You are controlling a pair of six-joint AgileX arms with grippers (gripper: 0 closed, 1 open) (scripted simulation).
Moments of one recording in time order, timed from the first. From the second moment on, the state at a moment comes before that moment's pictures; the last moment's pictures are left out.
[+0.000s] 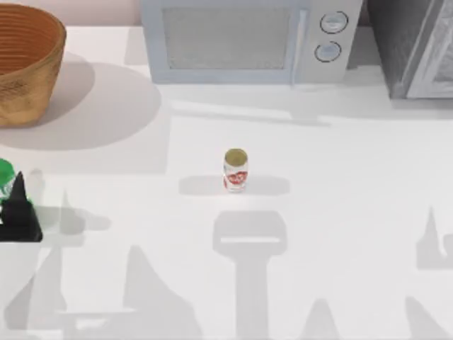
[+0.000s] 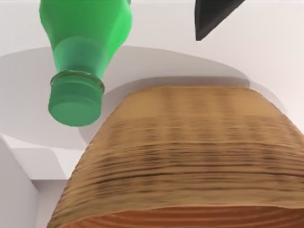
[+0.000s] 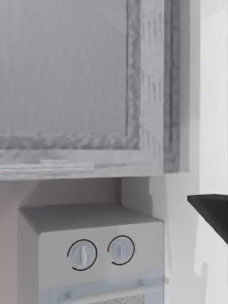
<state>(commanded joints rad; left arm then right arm) 0.09 1.03 0.00 0.84 0.09 0.05 0.00 0.00 0.00 0.00 0.00 0.00</state>
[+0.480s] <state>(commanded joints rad) 0.12 1.48 -0.01 1.20 0.14 0.06 0.00 0.00 0.00 0.00 0.00 0.00</state>
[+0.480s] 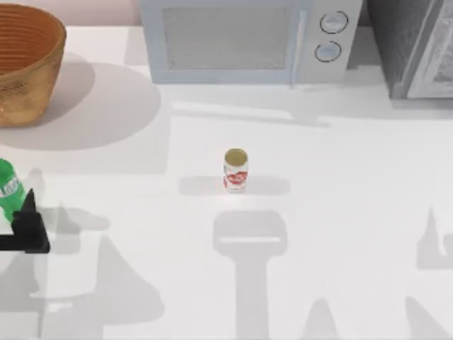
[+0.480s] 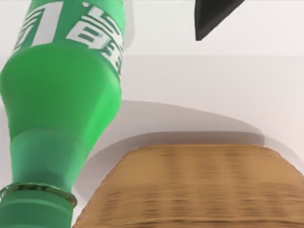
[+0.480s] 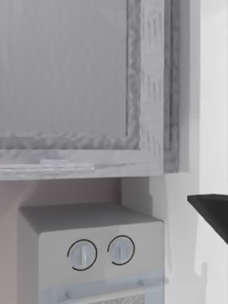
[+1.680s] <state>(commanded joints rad) 0.08 1.88 0.20 1.38 0.11 0.05 0.00 0.00 0.00 0.00 0.00 0.00</state>
